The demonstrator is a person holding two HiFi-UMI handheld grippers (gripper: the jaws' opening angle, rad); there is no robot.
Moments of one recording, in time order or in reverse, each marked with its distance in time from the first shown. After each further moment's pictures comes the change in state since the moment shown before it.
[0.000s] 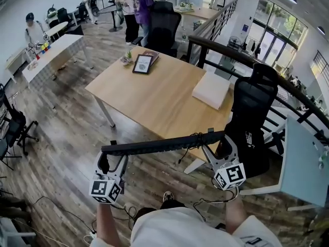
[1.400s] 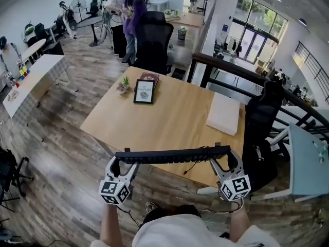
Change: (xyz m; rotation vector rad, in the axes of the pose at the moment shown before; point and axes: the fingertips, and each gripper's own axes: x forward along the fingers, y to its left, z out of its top) left arm 0.256 0.191 -0.018 -0.093 0.130 -0.254; right arm 0.224 -0.001 -0.035 0.009 0.141 -0.217
